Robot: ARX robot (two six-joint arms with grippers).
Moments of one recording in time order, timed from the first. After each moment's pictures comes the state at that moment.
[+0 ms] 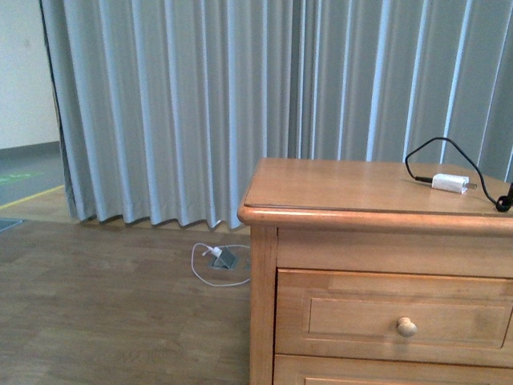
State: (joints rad) left arm 0.00 0.00 0.02 0.00 0.00 0.00; right arm -0.13 0.51 0.42 -0.25 -0.40 0.14
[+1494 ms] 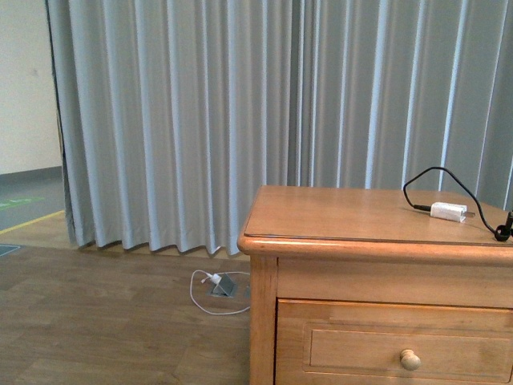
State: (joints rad) left arm 0.00 0.00 0.02 0.00 0.00 0.00; right arm 0.00 0.00 0.01 0.00 0.00 0.00
